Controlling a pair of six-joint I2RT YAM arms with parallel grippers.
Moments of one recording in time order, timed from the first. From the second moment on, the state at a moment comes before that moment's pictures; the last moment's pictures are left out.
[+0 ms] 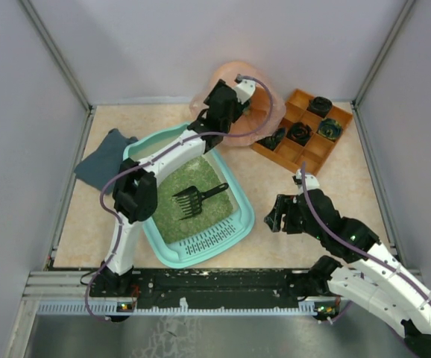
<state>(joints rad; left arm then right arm) -0.71 2.18 1.94 0.05 -0.54 0.44 0.74 0.59 0.71 -0.81 0.13 0.64</state>
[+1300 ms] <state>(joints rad) -0.58 2.27 2.27 -0.25 -0.26 0.33 0.74 0.59 0.71 -0.81 0.13 0.64</state>
